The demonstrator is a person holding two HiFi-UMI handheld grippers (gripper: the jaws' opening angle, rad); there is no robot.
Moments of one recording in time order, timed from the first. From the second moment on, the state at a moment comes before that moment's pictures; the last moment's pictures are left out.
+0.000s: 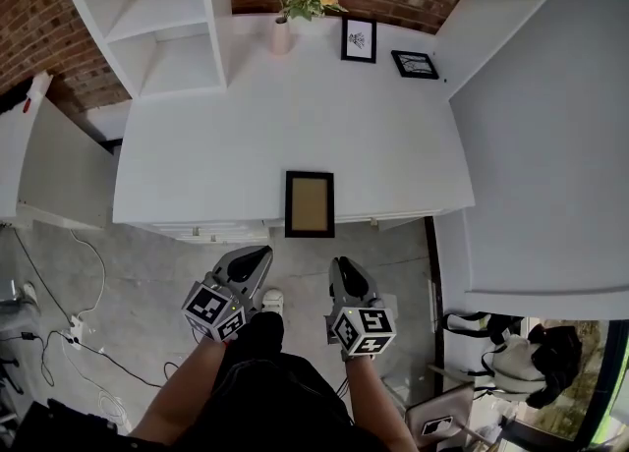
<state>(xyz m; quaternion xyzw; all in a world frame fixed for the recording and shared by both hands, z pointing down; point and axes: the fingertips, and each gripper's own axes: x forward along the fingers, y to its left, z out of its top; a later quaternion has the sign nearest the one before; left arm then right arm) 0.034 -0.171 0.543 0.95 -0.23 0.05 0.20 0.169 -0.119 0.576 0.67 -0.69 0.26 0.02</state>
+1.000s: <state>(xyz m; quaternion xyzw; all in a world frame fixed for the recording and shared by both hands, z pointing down) 0.049 -0.183 0.554 0.89 -0.41 0.04 0.20 0.180 -0.169 0.610 0.51 -0.76 0.39 0.00</state>
